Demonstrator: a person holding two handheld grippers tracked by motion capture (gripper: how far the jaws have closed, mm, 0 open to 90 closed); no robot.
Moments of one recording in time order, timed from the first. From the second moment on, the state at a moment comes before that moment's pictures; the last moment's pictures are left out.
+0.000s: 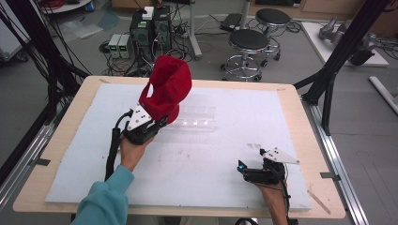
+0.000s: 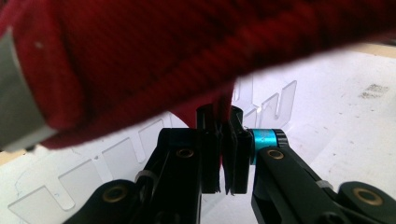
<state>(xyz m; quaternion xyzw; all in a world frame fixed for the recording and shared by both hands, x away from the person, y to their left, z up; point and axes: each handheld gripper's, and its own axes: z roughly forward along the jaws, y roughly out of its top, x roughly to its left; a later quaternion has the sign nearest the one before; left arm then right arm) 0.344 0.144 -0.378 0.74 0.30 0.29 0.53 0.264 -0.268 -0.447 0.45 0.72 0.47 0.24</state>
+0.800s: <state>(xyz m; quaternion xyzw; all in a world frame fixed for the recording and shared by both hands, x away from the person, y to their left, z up) 0.340 0.136 -0.379 0.75 0.29 0.32 0.51 0.242 -0.271 -0.449 0.41 0.66 0.53 0.33</state>
